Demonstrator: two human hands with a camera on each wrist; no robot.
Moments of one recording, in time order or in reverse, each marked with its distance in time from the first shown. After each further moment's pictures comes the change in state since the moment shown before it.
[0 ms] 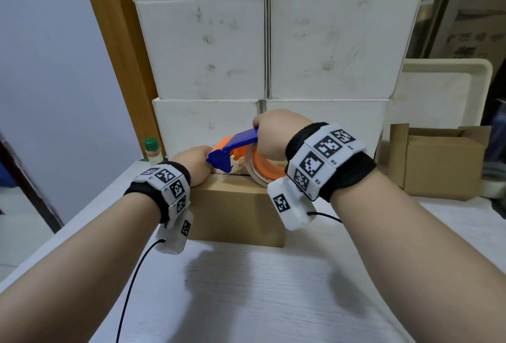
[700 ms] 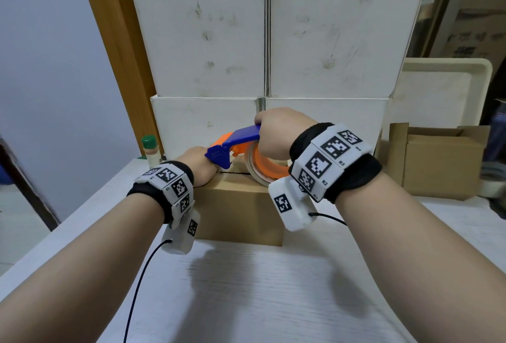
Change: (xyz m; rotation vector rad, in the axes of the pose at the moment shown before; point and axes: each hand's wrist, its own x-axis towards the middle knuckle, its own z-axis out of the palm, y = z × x) left_hand -0.005 0.008 0.006 -0.080 -0.034 -0.019; right_hand -0.004 0.003 0.000 0.036 0.013 -0.002
